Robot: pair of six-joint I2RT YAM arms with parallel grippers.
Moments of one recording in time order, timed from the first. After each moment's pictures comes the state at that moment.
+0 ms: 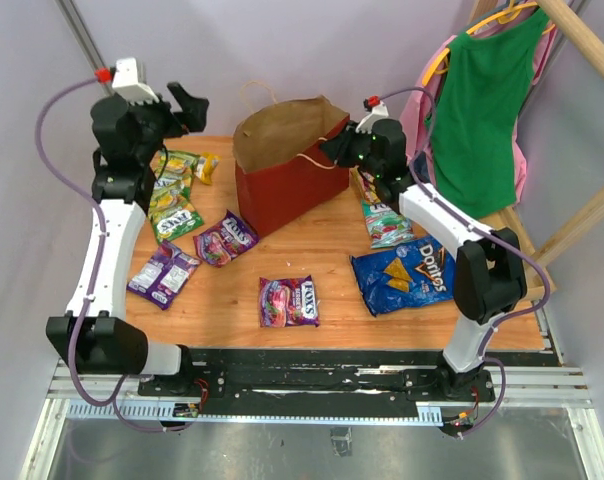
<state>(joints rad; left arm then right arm) 0.00 1.41 1.58 -0.11 0.20 -0.27 0.45 1.78 1.44 0.22 -0.19 0.52</state>
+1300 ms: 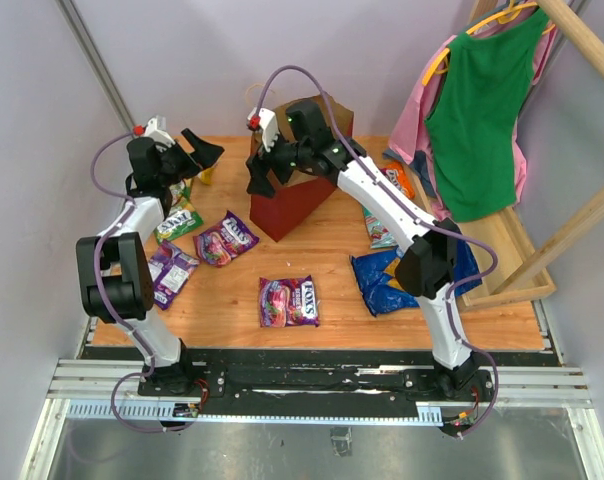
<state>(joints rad) 0.14 1.70 1.14 0.36 0.50 -0.58 0.70 2.17 2.29 -0.61 -0.52 -0.21</state>
